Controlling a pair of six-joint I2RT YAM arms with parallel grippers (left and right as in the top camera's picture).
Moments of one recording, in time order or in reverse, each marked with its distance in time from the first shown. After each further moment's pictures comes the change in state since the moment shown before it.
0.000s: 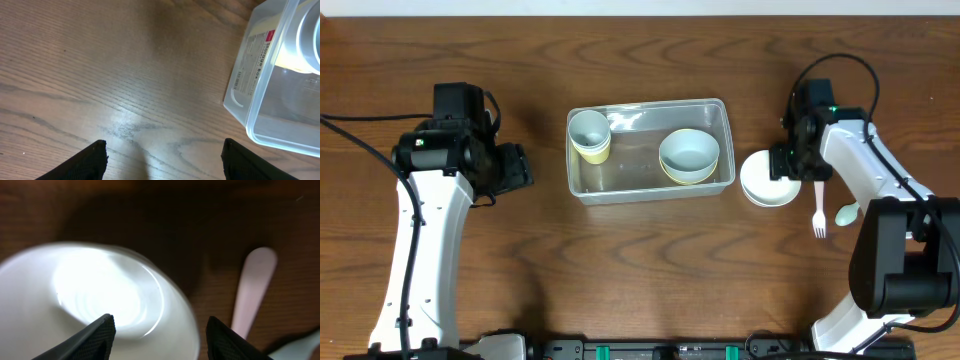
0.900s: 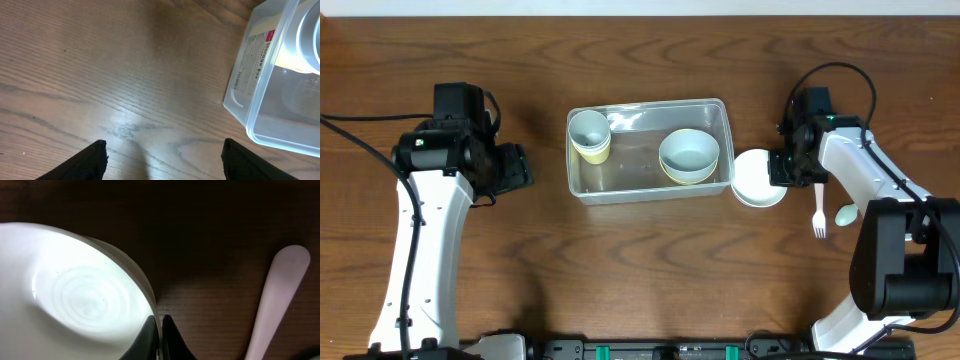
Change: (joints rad) left arm 0.000 0.000 0.000 0.000 0.000 0.000; right arm 0.000 -0.008 -0.048 0.051 -0.048 -0.010
